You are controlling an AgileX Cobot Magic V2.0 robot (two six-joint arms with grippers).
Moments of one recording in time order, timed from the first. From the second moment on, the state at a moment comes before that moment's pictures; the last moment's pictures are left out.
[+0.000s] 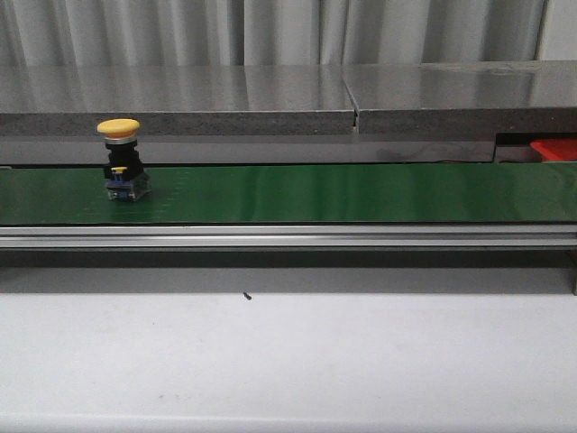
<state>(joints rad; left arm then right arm) 0.44 1.76 -1.57 -0.34 0.60 0.15 -0.03 0.68 -0.63 0.17 0.60 -0.26</state>
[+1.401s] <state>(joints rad) 0.22 1.75 -1.23 -0.46 0.47 0.18 -0.03 0.68 -0.63 0.17 0.60 -0.26</state>
